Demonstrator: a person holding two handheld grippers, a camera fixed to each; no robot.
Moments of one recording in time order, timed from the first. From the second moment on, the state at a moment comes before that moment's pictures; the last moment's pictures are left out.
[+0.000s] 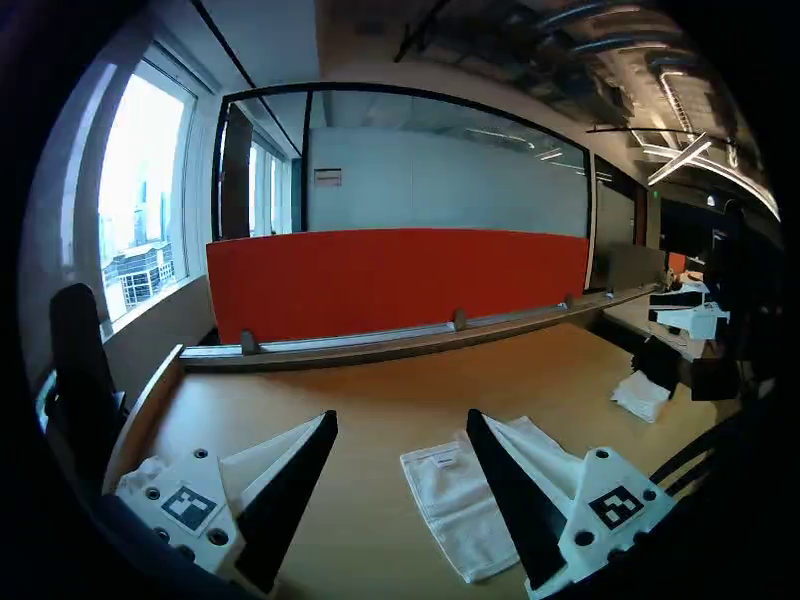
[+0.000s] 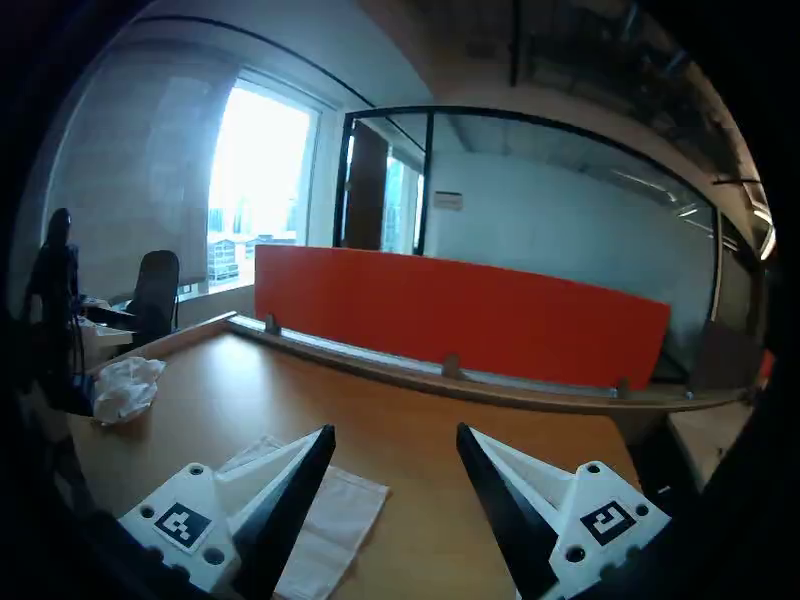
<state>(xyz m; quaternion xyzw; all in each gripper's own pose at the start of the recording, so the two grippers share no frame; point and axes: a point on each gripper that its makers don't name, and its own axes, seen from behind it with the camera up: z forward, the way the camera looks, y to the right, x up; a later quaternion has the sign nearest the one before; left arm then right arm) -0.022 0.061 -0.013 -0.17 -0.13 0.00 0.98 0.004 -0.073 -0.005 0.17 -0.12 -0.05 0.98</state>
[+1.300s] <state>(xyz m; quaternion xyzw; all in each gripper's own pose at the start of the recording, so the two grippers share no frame) -0.127 0.115 -0.044 -0.27 -0.22 0.07 0.93 -0.104 -0.116 -0.043 0.26 -0.23 -0.09 0.93</state>
